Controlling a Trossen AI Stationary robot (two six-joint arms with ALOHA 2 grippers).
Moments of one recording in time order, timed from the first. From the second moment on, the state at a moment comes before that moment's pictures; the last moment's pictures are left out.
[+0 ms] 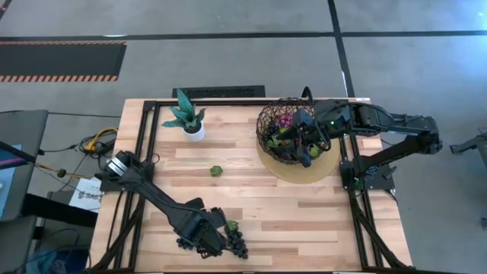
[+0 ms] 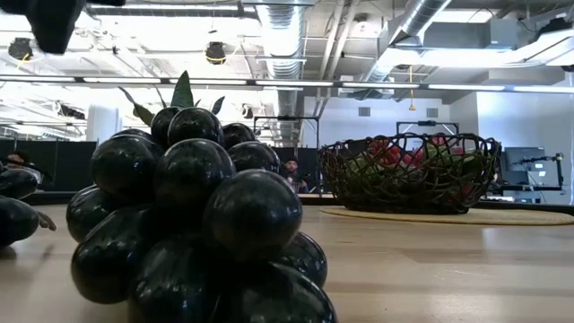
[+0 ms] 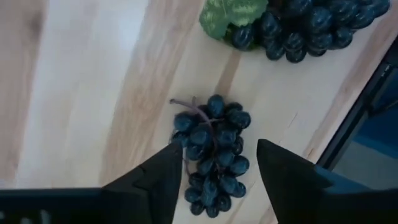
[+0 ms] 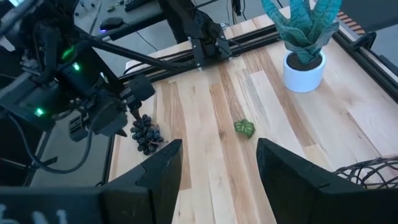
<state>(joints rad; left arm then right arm) -0.63 1.93 1.70 -1.25 -0.06 -1.03 -0.01 1.21 1.45 -0.73 -0.06 0.32</state>
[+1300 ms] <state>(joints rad) -0.63 2.19 1.64 -1.30 0.04 -1.04 -0.01 1.21 1.45 -0.76 -0.06 0.29</state>
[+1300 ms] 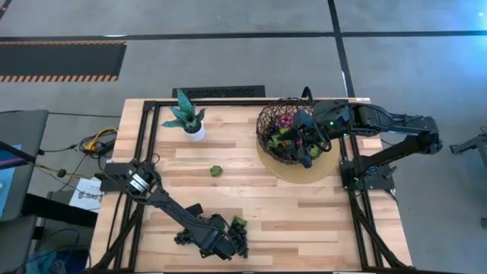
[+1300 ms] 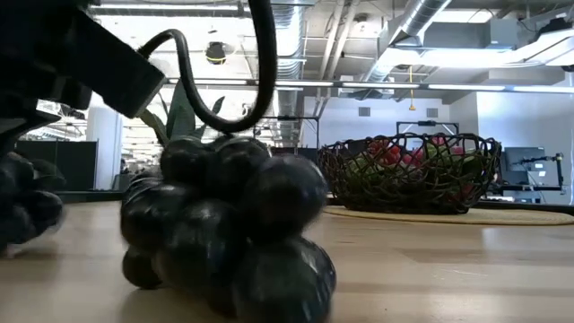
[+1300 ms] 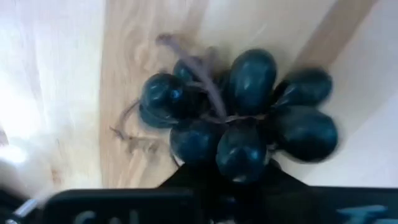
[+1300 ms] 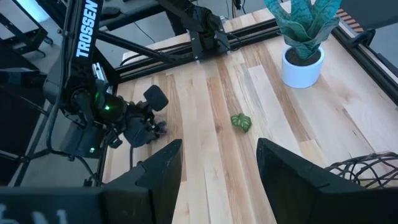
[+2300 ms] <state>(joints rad) -0.40 2.02 2.20 -1.53 -0.59 -0.69 0.00 1.21 1.50 -0.75 -0.10 0.38</state>
